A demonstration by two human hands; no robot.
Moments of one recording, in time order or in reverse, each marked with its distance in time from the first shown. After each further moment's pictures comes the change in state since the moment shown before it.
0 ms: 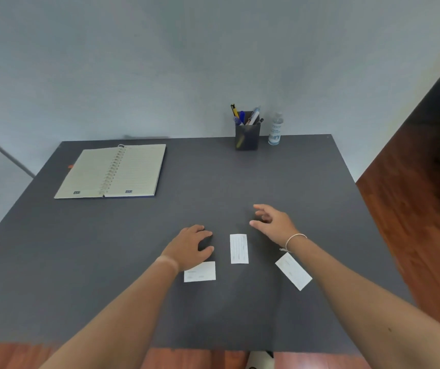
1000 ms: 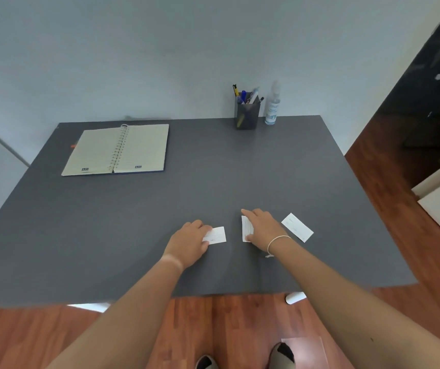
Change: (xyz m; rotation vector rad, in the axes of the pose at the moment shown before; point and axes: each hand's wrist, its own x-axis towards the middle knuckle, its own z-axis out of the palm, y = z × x) left_hand -0.069 -0.035 0.024 0.207 0.076 0.119; right_hand -0.085 -0.013 0.082 -0.717 -0.071 -0.038
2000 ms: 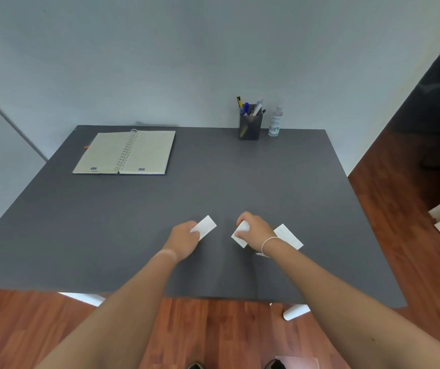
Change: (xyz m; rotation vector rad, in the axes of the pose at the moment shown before) left_hand 0.005 0.026 -0.008 -0.690 0.068 -0.415; right_hand -0.006 0.010 -0.025 0.466 -0.057 0.061
